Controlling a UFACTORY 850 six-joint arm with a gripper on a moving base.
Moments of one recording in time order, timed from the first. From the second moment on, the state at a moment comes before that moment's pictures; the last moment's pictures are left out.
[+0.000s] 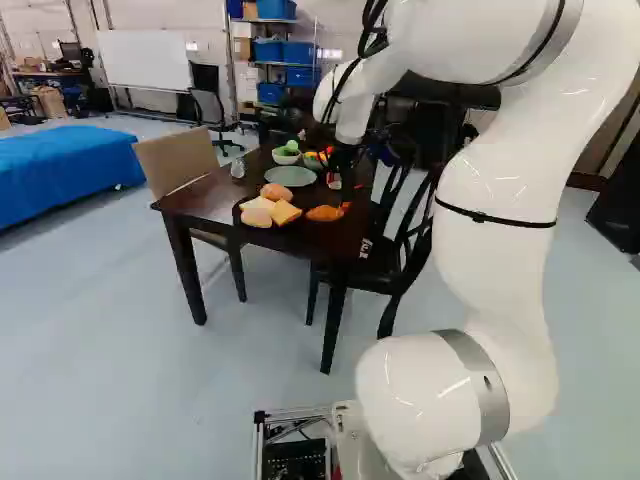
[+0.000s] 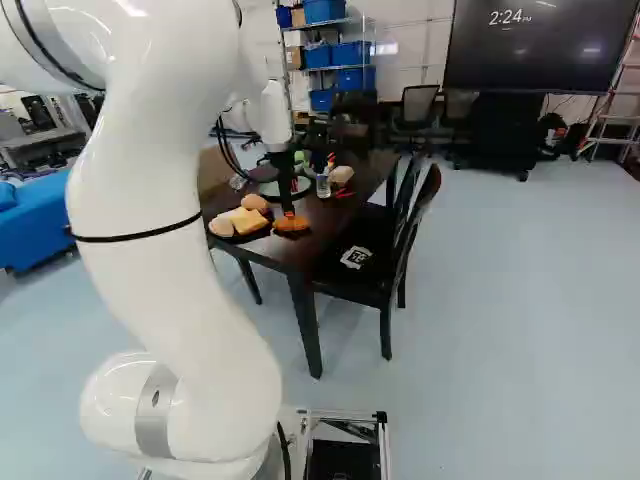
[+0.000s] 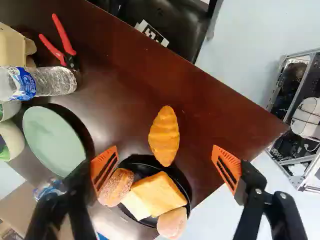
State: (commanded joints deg) arm 1.6 -17.2 -70.5 0.0 -38.7 85.6
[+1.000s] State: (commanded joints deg) arm 3.9 -20.9 -73.8 0.0 -38.7 85.6
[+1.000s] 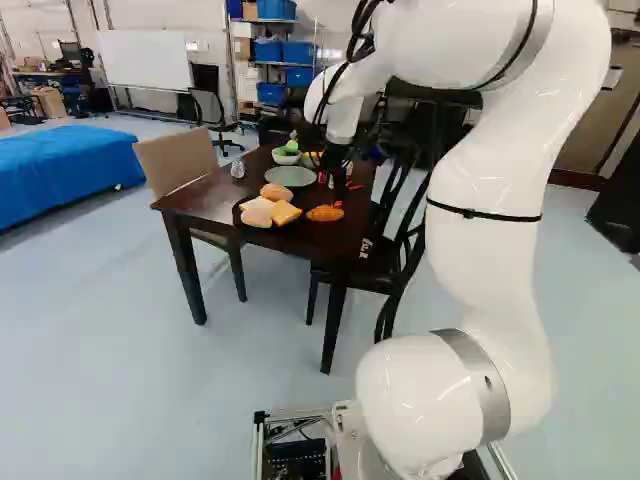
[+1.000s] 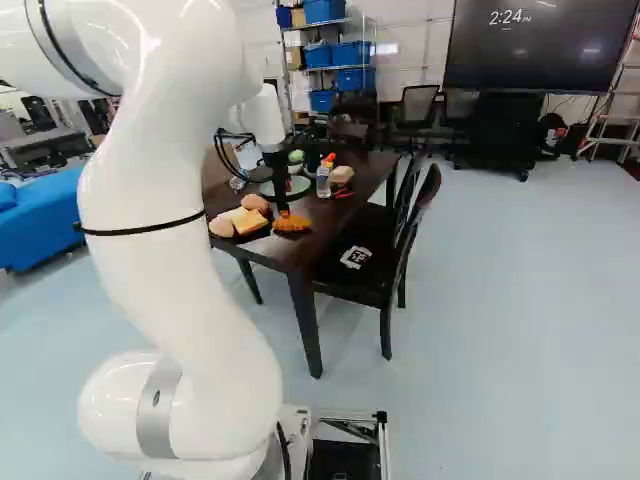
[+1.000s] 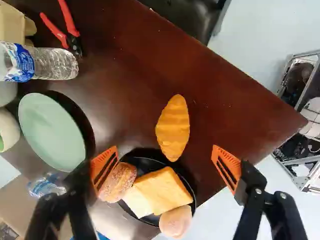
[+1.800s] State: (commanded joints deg) arm 3.9 -24.9 -74.6 0.0 -38.7 85.6
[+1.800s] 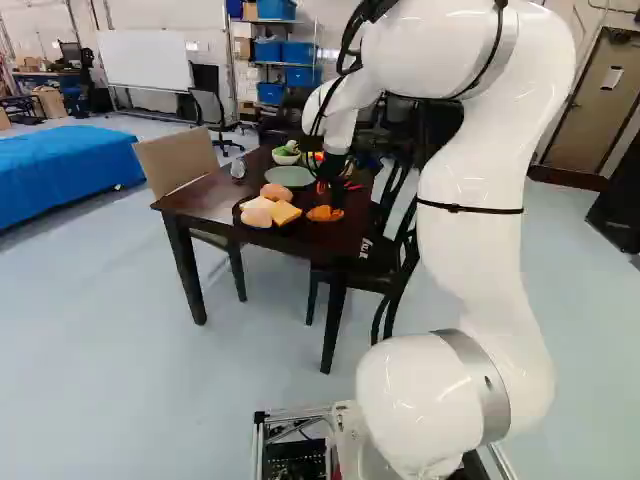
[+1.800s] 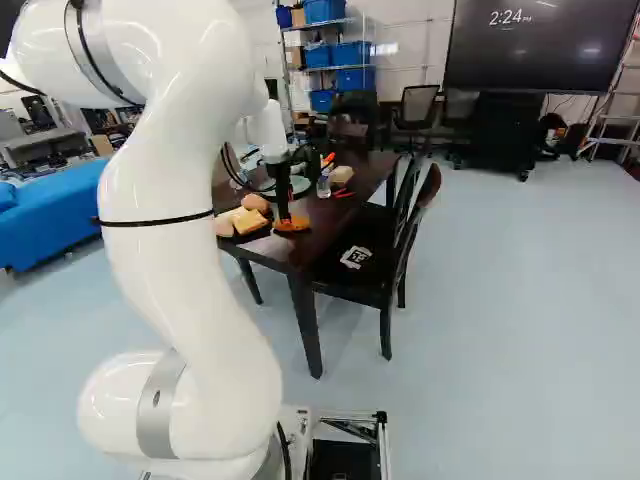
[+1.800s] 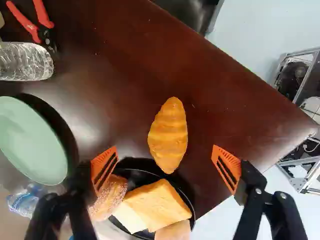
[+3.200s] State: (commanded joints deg) arm 3.9 -26.4 -75.0 0.0 -38.7 85.6
